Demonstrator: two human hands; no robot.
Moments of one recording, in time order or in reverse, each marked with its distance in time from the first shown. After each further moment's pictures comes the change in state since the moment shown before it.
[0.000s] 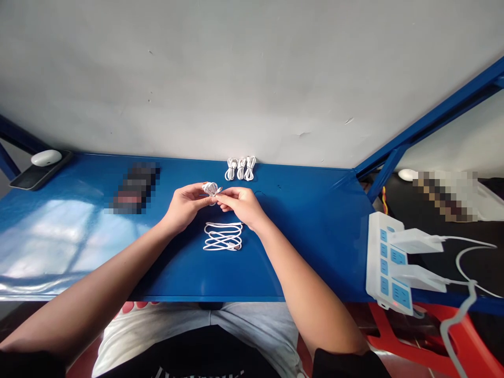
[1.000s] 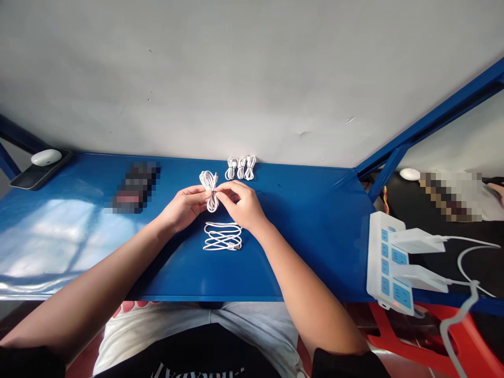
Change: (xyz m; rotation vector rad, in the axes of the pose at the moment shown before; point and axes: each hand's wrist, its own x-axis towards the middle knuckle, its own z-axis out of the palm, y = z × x) left_hand 0.001 0.010 -0.002 -0.362 -0.046 -0.318; right_hand -0.007 -0.003 0.000 -0.444 0.073 -0.532
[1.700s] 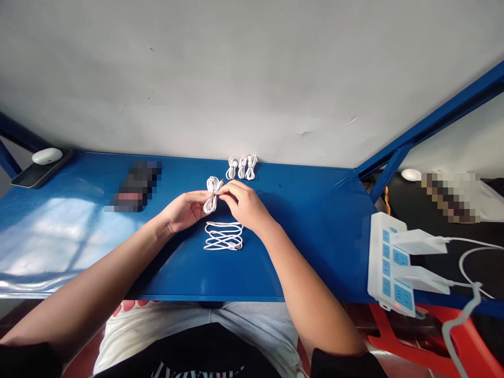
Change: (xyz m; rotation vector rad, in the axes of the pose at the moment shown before) left_hand 0.001 0.002 -0.003 -0.059 0.001 -0.203; right_hand 0.002 -0.003 -0.014 -0.225 -0.148 -0.142
